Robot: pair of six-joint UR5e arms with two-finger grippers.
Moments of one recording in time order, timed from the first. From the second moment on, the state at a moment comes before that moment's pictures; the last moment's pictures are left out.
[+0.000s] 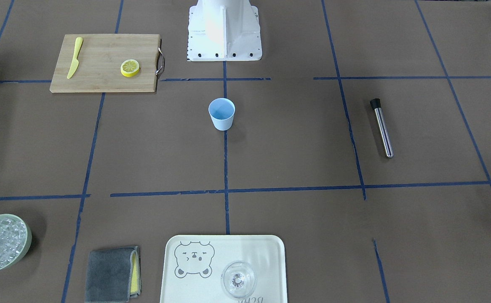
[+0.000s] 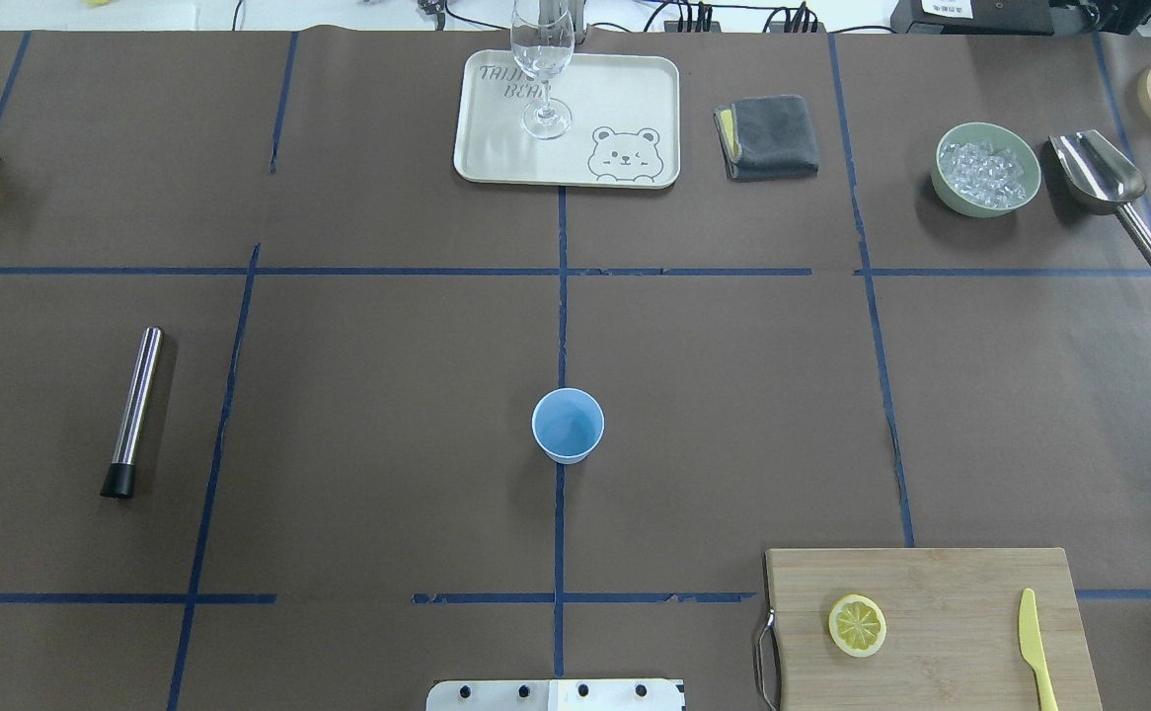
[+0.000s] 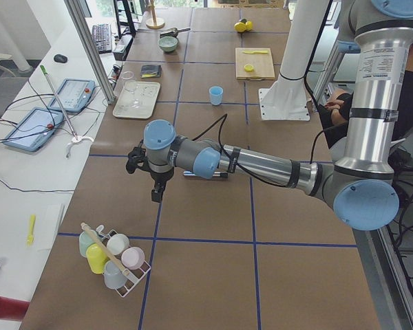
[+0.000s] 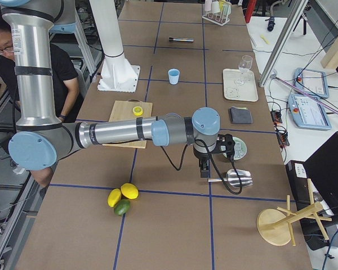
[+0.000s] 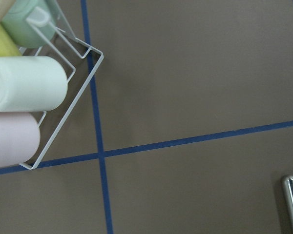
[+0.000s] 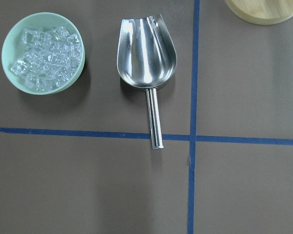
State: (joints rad) left arm -1.41 -1.65 -1.72 -1.73 -2.40 -0.21; right arm 1.56 -1.54 1.71 -1.56 2.39 0.12
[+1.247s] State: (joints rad) left arm -1.23 -1.73 -1.74 -1.83 -2.38 -0.57; right arm 0.89 -1.66 2.07 -1.20 2.15 1.04
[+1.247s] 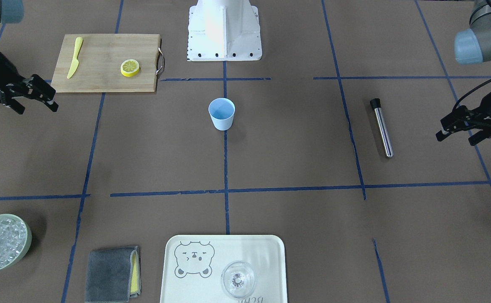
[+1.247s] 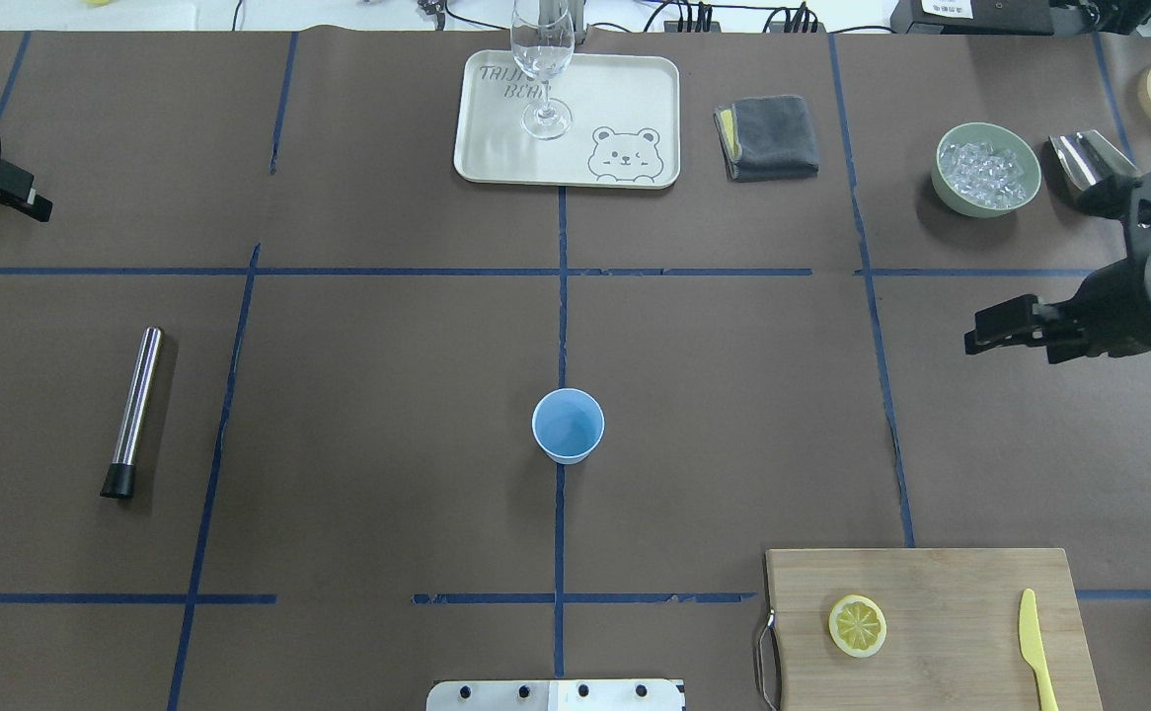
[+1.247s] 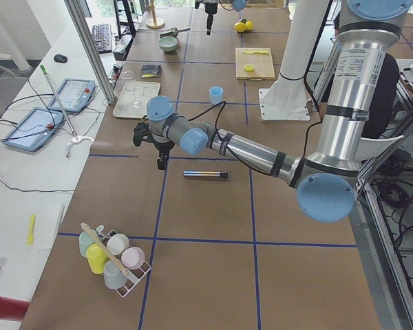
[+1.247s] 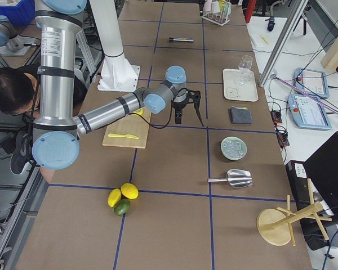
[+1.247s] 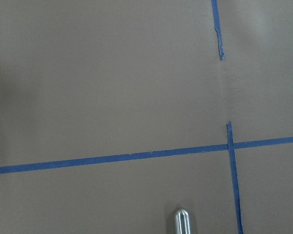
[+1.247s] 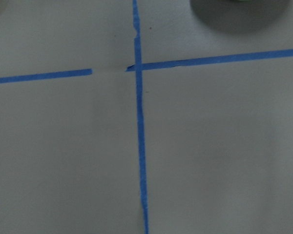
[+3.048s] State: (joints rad) left arm -1.22 -1.73 -1.76 -1.86 -2.37 -0.60; right arm 0.11 -1.70 2.18 -1.23 1.58 1.48
